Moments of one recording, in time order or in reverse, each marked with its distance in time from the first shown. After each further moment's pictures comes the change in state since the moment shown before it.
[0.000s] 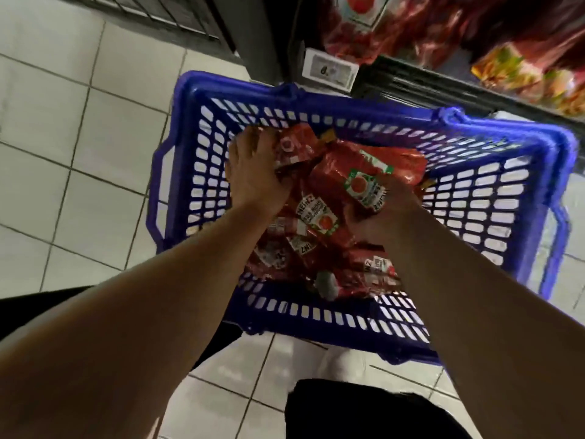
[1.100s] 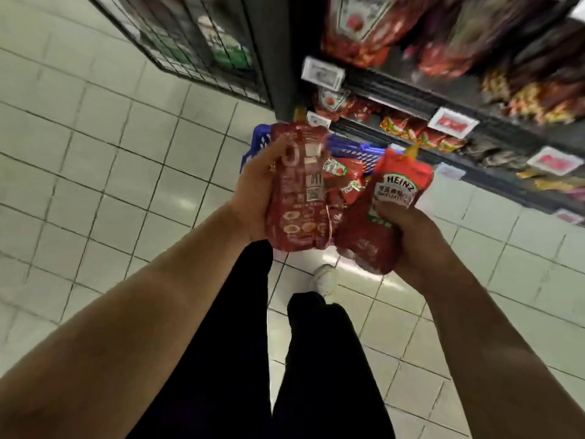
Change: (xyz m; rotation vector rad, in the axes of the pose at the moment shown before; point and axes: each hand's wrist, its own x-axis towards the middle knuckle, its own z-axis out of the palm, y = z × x) left_hand -0.204 0.186 -0.426 -1.622 -0.860 -0.512; right_hand -0.472 0.053 -0.117 -0.390 -0.427 -0.432
